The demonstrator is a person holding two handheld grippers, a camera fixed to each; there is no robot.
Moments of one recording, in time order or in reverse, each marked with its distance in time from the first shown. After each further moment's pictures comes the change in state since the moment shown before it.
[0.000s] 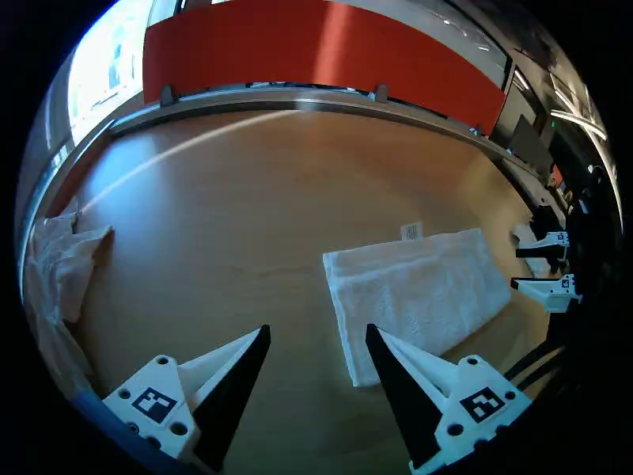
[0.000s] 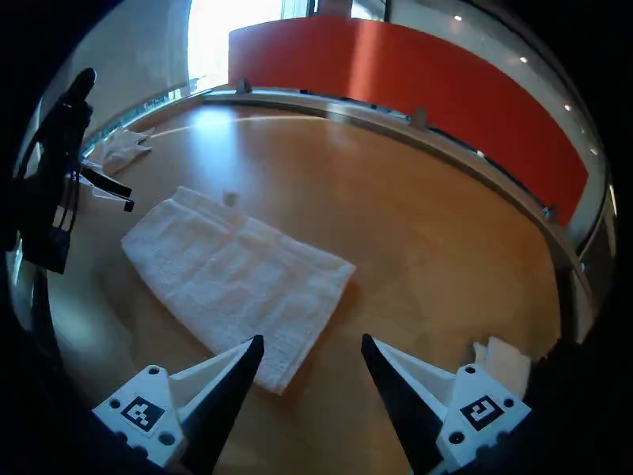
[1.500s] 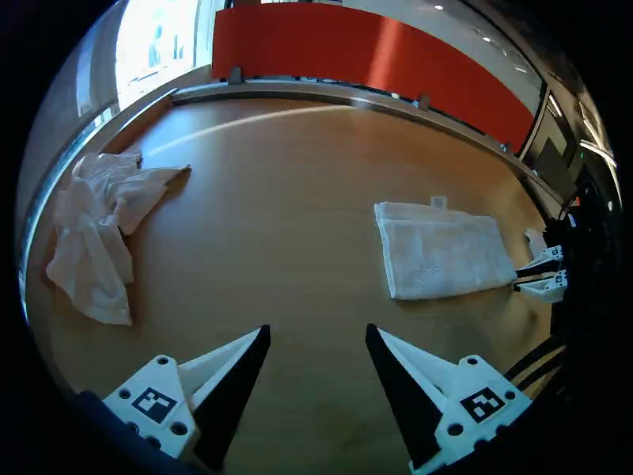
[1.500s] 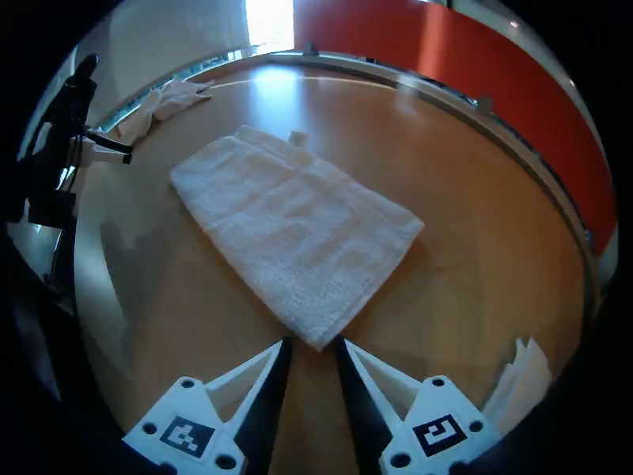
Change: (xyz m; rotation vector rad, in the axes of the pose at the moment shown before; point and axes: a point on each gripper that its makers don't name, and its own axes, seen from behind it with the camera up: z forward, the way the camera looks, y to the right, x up) left arm -0.073 -0.042 -0.080 0.134 0.001 -0.140; right arm -0.046 -0.025 -0.001 0.222 -0.135 -0.162
